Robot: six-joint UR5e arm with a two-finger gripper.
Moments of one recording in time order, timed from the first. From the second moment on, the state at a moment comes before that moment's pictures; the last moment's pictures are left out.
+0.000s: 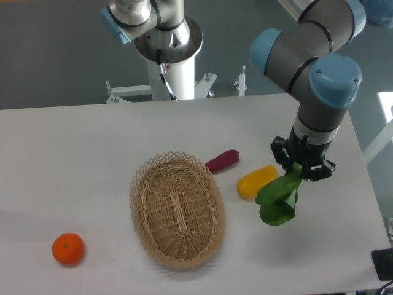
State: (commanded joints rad) arm 2.65 -1.99 -1.38 -1.24 1.50 1.28
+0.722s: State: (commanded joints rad) arm 2.65 -2.06 -1.36 -1.24 1.52 1.26
